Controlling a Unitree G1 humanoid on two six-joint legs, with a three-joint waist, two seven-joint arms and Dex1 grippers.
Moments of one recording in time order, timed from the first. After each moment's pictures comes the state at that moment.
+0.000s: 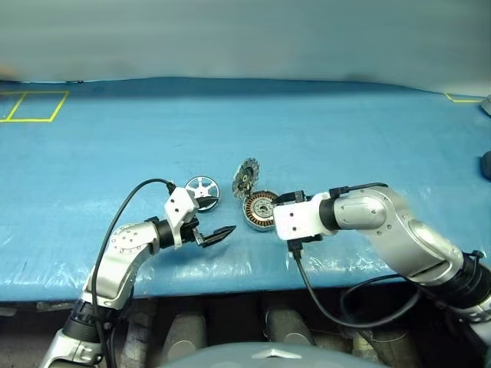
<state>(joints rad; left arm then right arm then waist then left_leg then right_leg) -0.08 0.48 -0.15 -0.21 -0.29 0.28 -0.83 -0.53 -0.94 0.60 -0.54 -0.24 0.39 1.07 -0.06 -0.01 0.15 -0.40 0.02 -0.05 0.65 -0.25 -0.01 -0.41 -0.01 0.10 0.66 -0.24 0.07</state>
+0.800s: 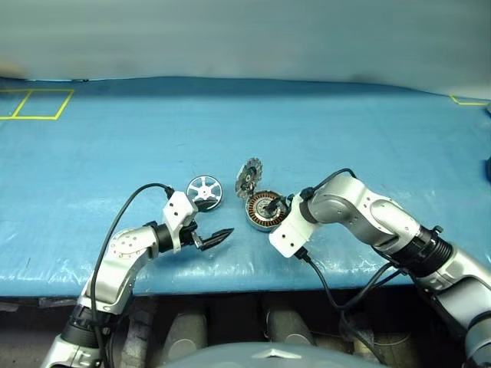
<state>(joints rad) -0.04 0.48 -0.15 -0.21 -0.29 0.28 -0.81 -0.64 -0.79 0.70 -0.16 -0.60 -0.15 1.18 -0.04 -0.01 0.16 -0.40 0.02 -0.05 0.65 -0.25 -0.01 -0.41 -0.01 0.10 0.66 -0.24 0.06</state>
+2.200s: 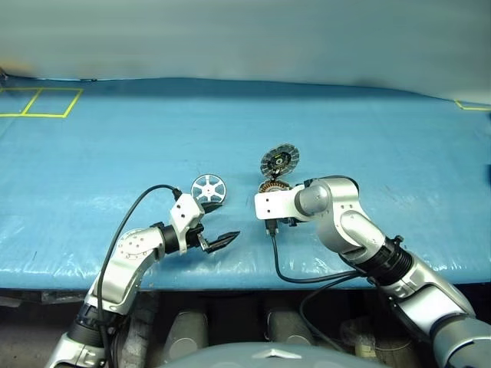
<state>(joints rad) -0.06 0.46 -0.19 -0.20 -0.27 0.26 -0.81 -0.59 -0.56 0.65 -0.22 -0.76 0.71 1.27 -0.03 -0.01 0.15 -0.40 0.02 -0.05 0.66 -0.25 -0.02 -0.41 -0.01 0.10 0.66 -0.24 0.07</state>
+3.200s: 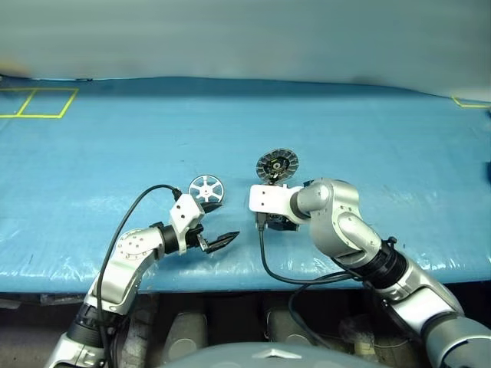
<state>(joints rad) -0.05 0.46 -0.19 -0.20 -0.26 0.25 -0.81 -0.60 -0.52 0.64 -0.34 -0.65 0.97 1.24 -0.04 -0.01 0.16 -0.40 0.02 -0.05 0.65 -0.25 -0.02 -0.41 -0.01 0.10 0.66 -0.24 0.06</state>
